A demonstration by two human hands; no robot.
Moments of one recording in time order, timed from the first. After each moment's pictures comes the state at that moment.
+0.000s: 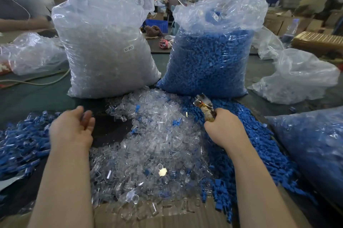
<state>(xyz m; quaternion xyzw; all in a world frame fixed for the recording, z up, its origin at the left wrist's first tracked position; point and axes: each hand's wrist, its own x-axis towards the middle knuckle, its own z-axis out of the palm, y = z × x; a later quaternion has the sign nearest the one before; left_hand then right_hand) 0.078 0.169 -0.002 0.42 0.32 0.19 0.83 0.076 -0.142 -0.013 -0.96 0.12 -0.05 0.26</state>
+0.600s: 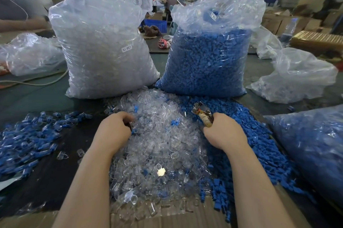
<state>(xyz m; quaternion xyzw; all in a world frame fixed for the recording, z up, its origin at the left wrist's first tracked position) 0.088 0.124 -0.025 0.95 0.09 0.00 0.31 0.076 -0.145 -0.019 -0.97 0.12 0.00 0.20</state>
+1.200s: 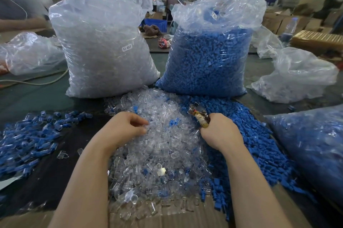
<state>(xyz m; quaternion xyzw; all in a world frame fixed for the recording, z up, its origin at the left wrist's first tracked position) 0.079 0.112 -0.006 0.90 0.02 -0.10 0.43 0.077 -0.137 -0.021 -0.97 0.12 0.01 0.20</state>
